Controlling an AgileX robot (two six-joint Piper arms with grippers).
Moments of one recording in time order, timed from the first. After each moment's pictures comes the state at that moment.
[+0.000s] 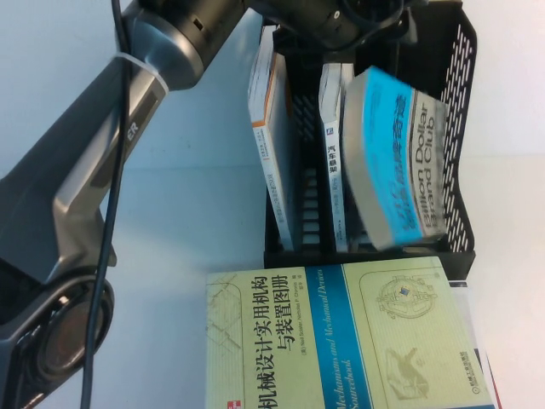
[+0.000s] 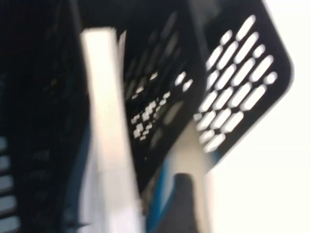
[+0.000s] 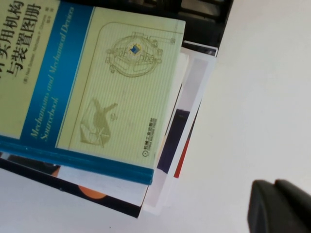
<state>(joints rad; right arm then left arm) 0.34 0.93 -1.13 0.05 1.29 0.06 -0.58 2.17 -2.51 -0.25 1.01 -0.45</state>
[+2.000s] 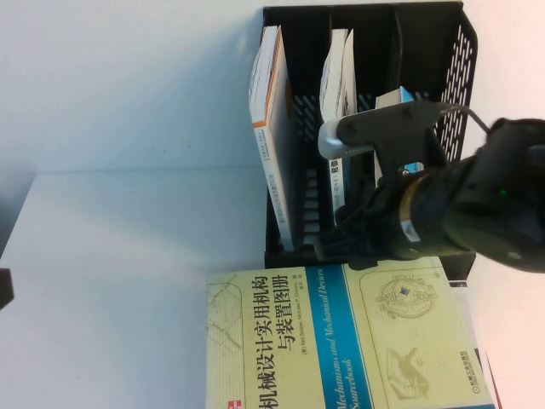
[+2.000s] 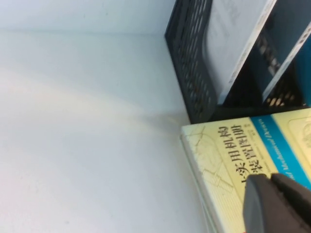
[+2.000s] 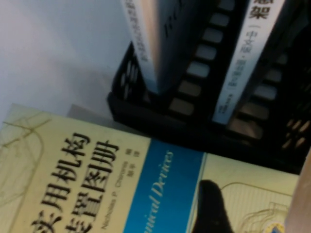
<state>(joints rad) 0.82 1.57 -1.23 -0.44 0.74 0.73 -0.58 0.62 -0.91 0.17 0.91 -0.57</state>
